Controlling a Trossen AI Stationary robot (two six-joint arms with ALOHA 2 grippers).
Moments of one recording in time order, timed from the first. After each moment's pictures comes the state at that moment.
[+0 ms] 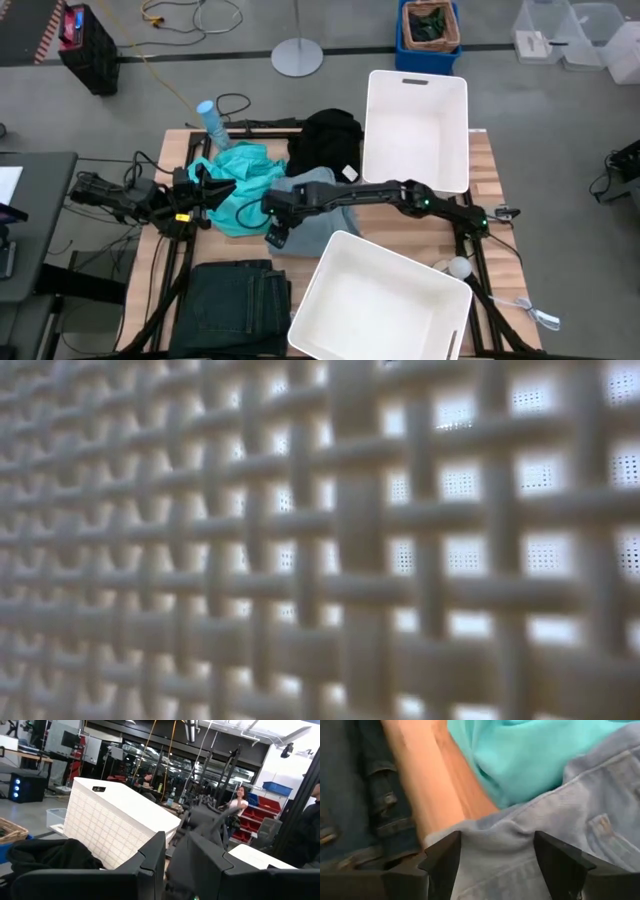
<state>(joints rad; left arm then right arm) -0.30 0.29 0.41 0.14 -0.62 -0.18 0.00 2.47 2.33 -0.86 -0.02 0.47</state>
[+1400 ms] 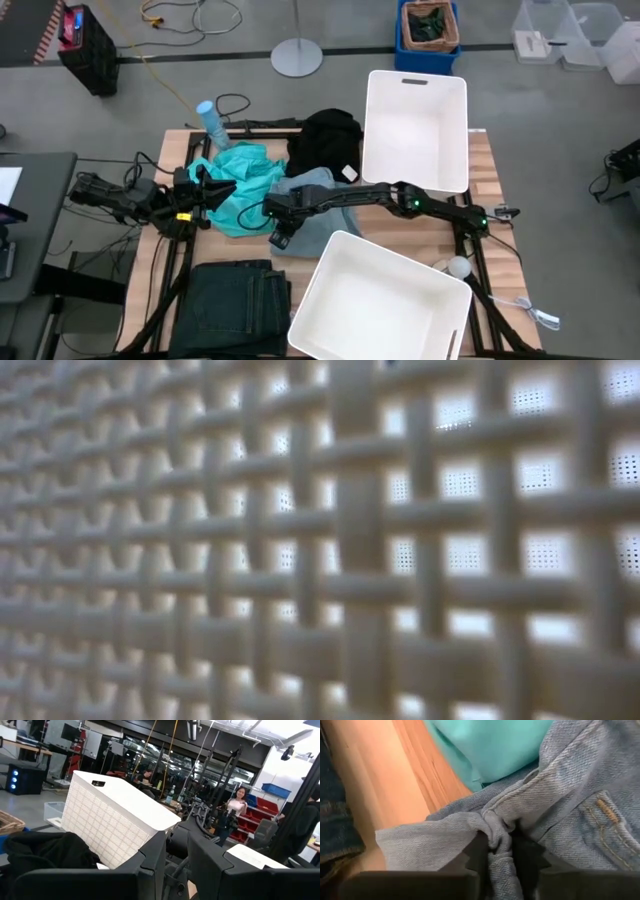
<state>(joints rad) -0.30 0.29 0.41 0.12 -0.62 -0.23 -0.01 2.61 2.33 -0.95 -0.03 0.44</state>
